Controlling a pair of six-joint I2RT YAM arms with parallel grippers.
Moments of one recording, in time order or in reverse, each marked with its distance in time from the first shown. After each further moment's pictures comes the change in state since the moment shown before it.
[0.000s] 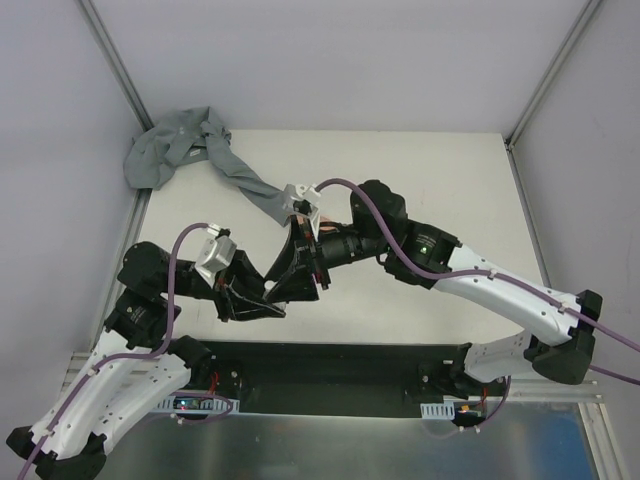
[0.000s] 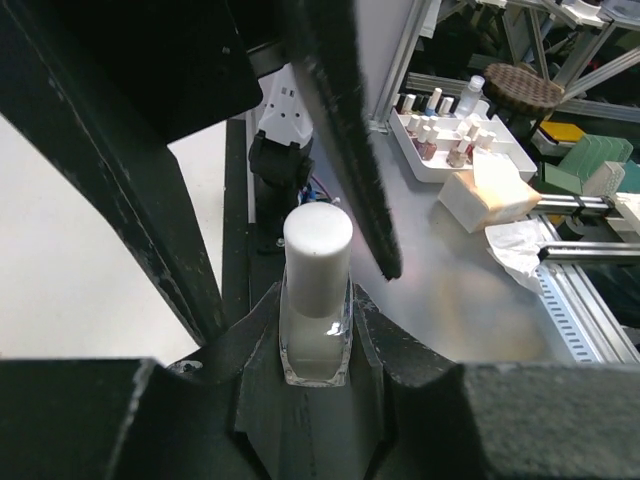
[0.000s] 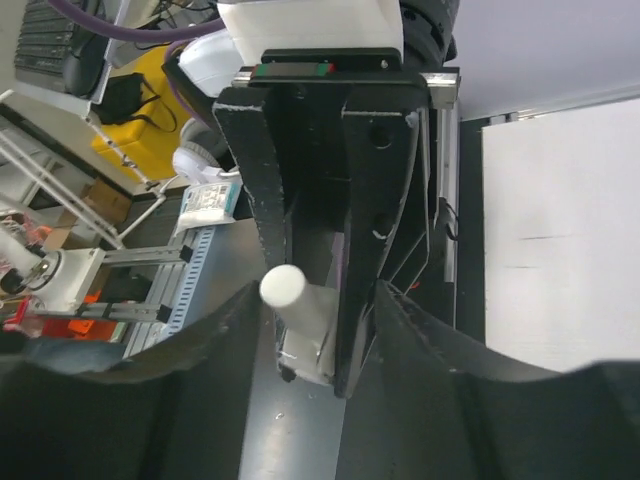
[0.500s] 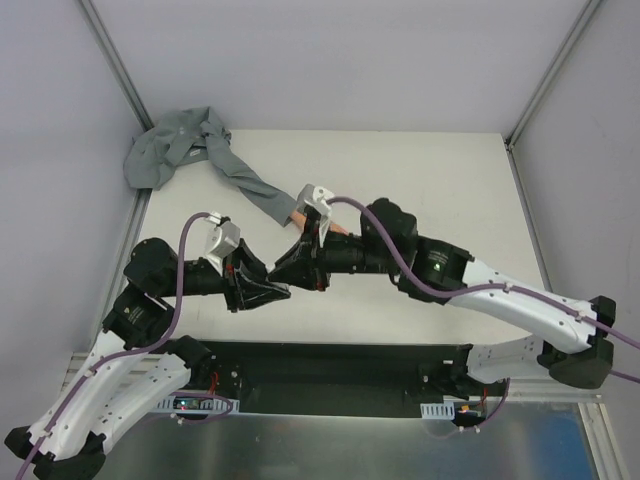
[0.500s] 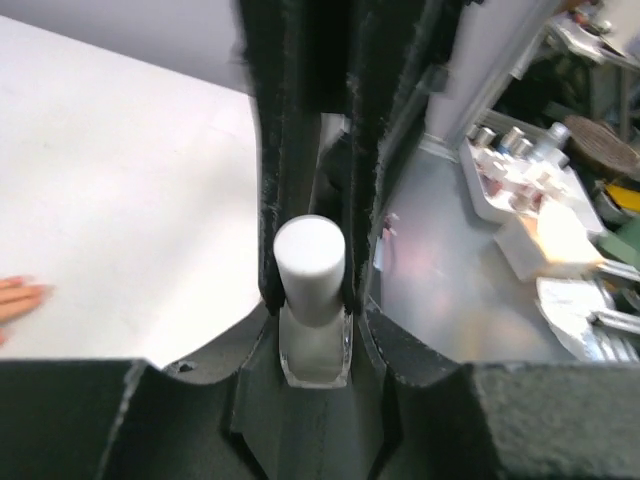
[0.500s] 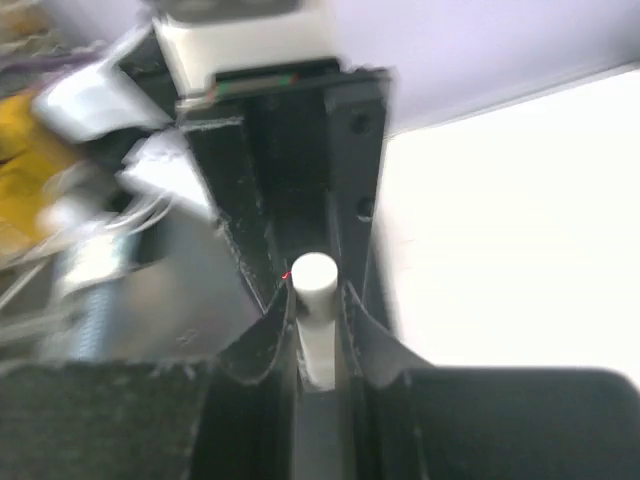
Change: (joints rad) left arm -0.002 -0.002 0.019 -0.150 -0.221 0.041; right arm 0.036 -0.055 -0.075 0.037 0.239 -0.026
